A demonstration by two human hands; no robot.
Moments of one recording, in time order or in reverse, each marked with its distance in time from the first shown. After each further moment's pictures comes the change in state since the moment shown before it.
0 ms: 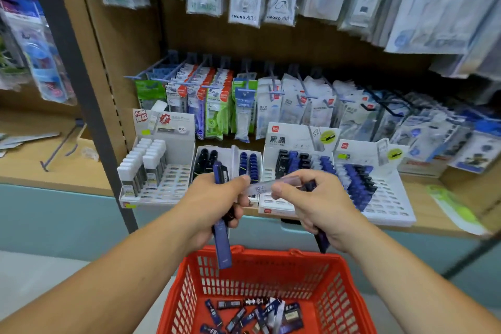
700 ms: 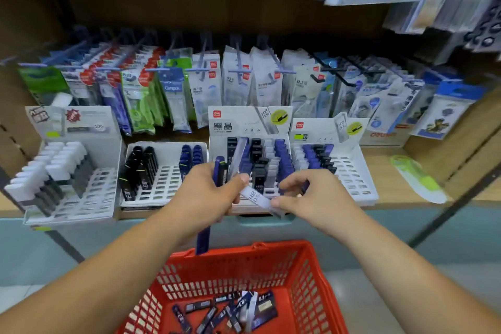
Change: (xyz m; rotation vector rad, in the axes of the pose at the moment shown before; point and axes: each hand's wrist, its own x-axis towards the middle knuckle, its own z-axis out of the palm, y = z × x) left_hand 0.058 -0.024 0.088 0.414 -0.092 0.178; right_hand 0.013 0.041 -0.098 -0.551 0.219 0.099
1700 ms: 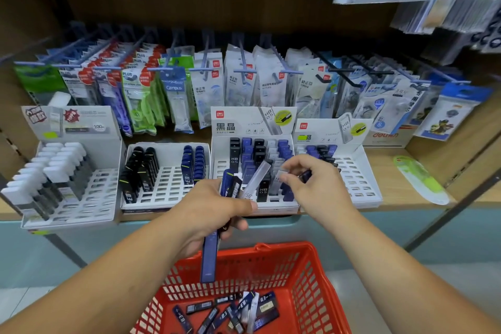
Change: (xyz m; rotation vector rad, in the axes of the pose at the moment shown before) left_hand 0.000 -0.004 -0.001 -0.235 -0.171 -0.271; right_hand 0.034 0.017 0.020 0.062 0.220 -0.177
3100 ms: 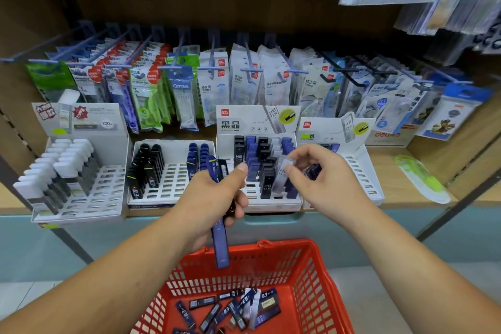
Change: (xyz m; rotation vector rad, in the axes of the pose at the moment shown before) left_hand 0.000 -0.004 -0.005 -0.110 0.099 0.119; right_hand -0.012 -0.028 -0.021 0.113 -0.073 -0.142
